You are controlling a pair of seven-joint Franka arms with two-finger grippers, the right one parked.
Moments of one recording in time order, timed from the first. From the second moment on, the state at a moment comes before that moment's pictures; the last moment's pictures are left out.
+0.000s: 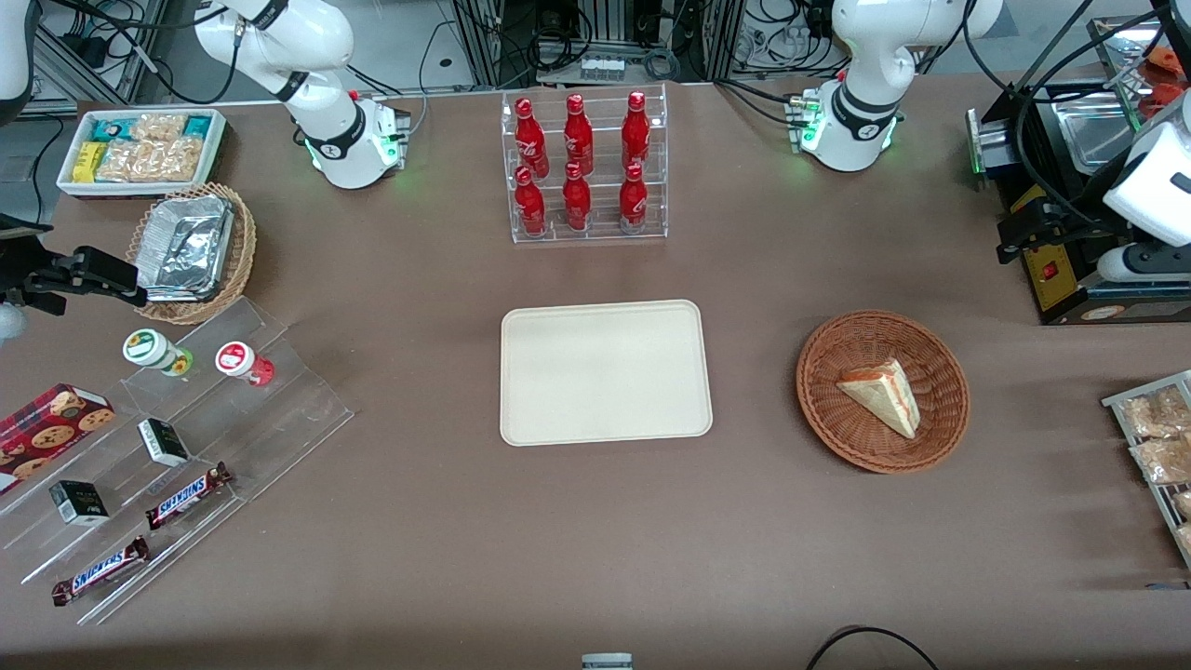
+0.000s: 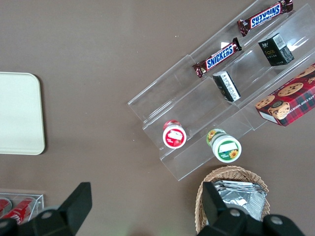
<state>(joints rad) -0.04 -0.03 -0.01 -1.57 0.01 1.50 -0.05</state>
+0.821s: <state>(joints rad) -0.04 0.08 0.00 -1.63 0.01 1.65 -0.06</state>
